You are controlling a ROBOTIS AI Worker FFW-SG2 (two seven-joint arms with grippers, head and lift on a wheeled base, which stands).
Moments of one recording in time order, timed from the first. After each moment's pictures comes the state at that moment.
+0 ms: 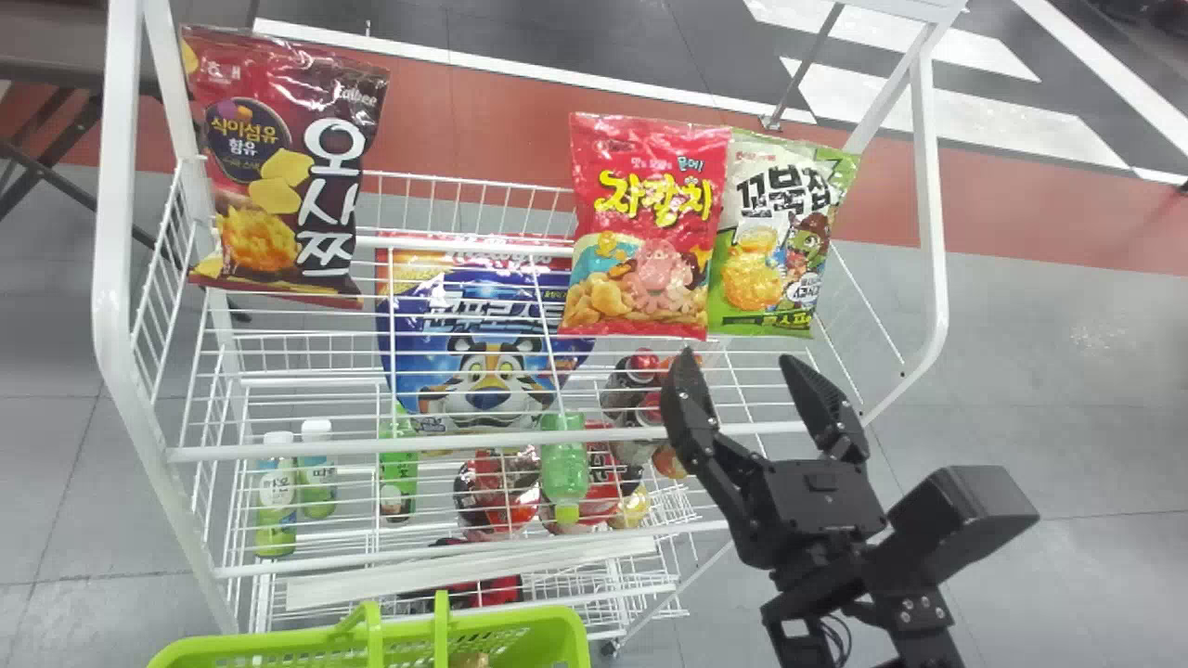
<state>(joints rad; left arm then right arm) 0.66 0.10 -0.09 -2.27 0.39 1.37 -0.93 0.79 -0.28 -0.03 -2.29 -0.29 -0.10 -0.16</state>
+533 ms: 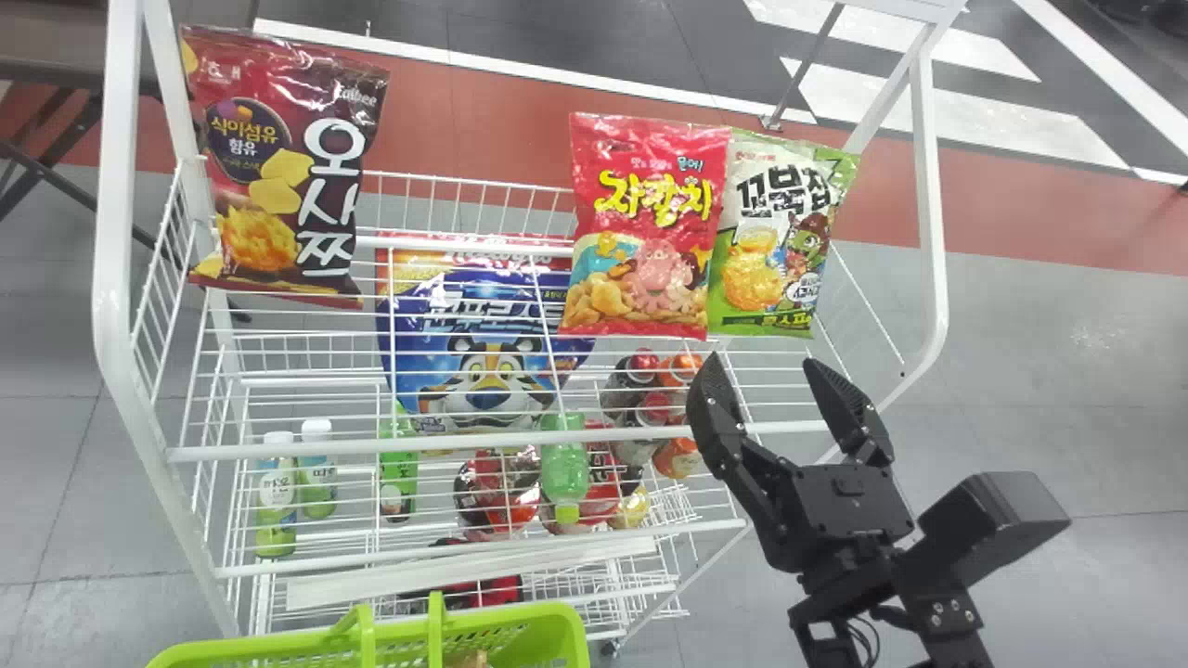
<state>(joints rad) 0.68 0.10 -0.08 -2.27 0.39 1.34 -0.94 0.81 -0.28 -0.08 -2.29 -0.32 -0.09 -0.11</state>
